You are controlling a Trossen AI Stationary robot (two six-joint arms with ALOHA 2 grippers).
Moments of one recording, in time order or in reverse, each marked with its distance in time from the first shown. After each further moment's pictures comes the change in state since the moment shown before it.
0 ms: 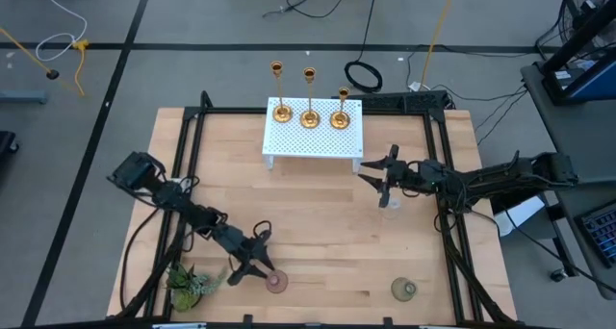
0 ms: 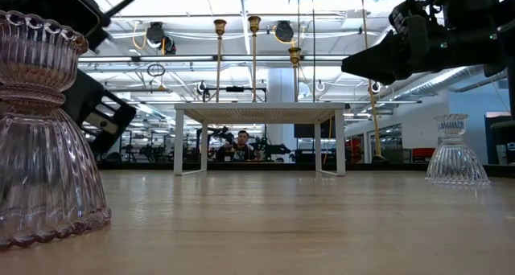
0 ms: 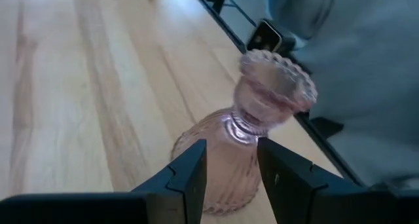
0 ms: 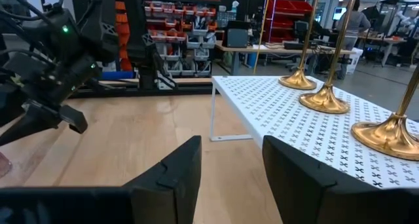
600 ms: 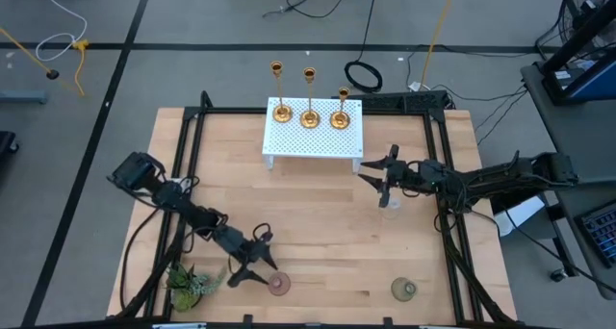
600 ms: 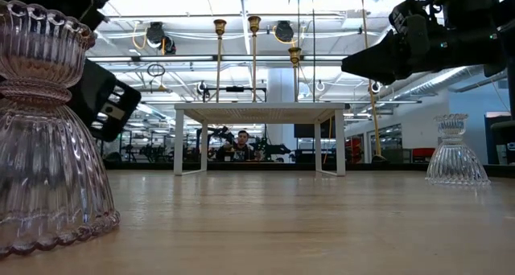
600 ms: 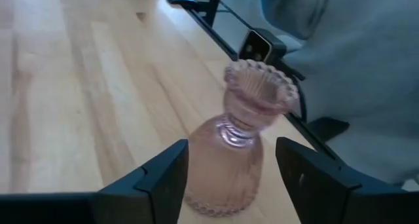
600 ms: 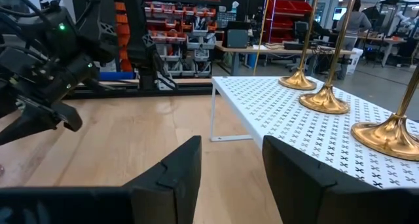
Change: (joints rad) left arm -0.011 0.000 0.022 0.006 -0.003 0.099; right arm 0.000 0.000 0.000 0.002 0.000 0.002
